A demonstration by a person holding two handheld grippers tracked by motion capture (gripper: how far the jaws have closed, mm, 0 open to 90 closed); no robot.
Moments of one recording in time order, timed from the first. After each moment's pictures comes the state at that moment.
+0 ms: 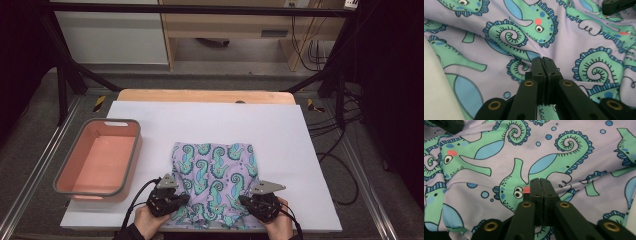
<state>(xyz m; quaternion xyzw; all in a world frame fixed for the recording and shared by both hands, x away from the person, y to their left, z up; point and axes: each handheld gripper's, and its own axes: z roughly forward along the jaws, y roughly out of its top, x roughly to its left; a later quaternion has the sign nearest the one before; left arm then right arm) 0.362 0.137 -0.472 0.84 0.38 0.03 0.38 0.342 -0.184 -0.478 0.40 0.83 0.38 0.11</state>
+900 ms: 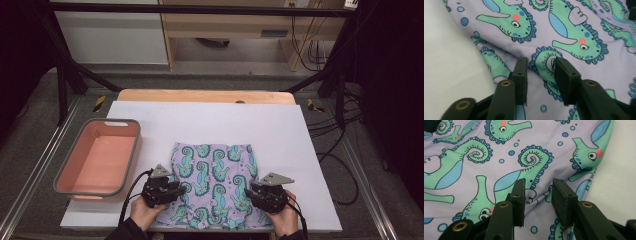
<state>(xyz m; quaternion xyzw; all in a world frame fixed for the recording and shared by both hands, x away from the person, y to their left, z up) 0.387 0.148 -0.475 0.82 0.43 0.07 0.38 0.361 -0.202 -0.477 0.43 0.80 0.38 0.15</state>
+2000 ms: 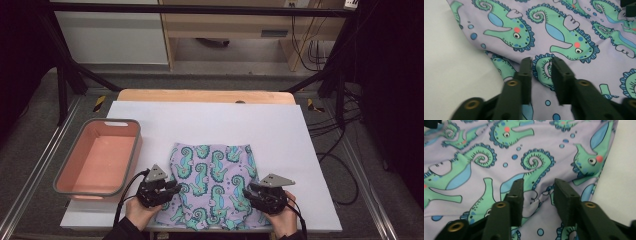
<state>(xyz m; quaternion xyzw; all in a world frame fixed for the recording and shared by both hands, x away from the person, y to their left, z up) 0.377 0.164 -0.460 0.83 0.38 0.11 0.40 0.356 -0.202 -0.475 0.42 0.80 0.40 0.15</state>
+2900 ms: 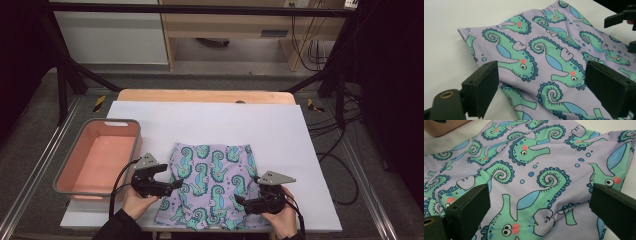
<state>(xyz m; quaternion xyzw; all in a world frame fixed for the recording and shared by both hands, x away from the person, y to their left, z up) 0.401 0.177 -0.441 0.80 0.37 0.09 0.46 0.361 -0.197 -0.468 0.39 0.79 0.45 0.12</state>
